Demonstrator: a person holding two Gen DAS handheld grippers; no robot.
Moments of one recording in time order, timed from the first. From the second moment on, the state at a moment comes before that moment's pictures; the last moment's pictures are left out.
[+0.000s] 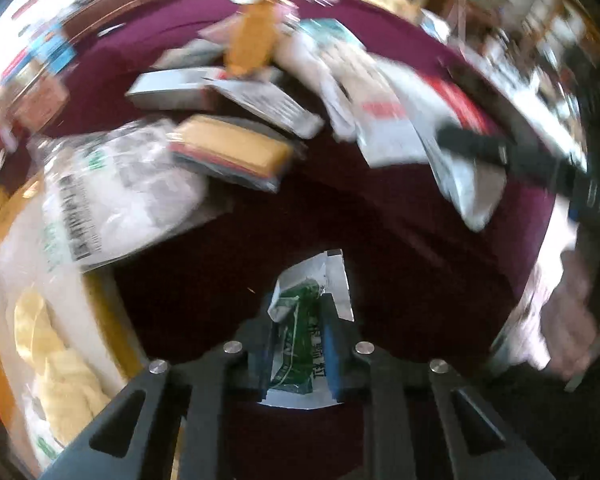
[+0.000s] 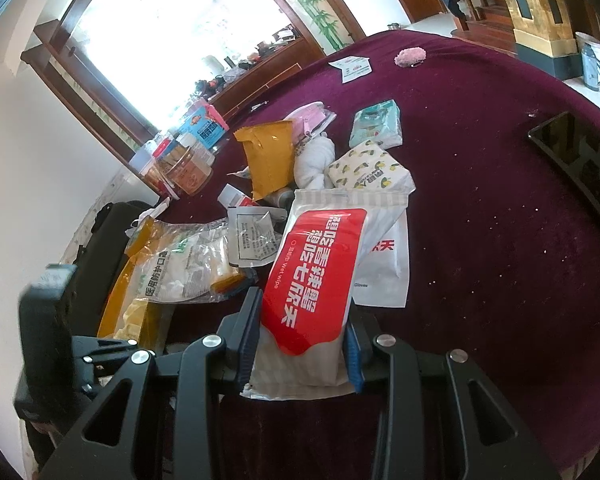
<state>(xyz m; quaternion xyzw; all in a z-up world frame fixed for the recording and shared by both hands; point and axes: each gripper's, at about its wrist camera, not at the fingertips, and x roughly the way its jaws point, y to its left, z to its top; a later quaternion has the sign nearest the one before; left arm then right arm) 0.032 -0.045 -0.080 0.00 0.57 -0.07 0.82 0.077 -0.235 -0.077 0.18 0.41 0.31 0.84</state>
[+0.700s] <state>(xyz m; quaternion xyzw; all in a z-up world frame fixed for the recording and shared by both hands) -0.093 0.161 -0.022 -0.39 0.35 0.16 0.83 0.034 -0.069 -0.024 0.11 0.40 0.58 0.69</state>
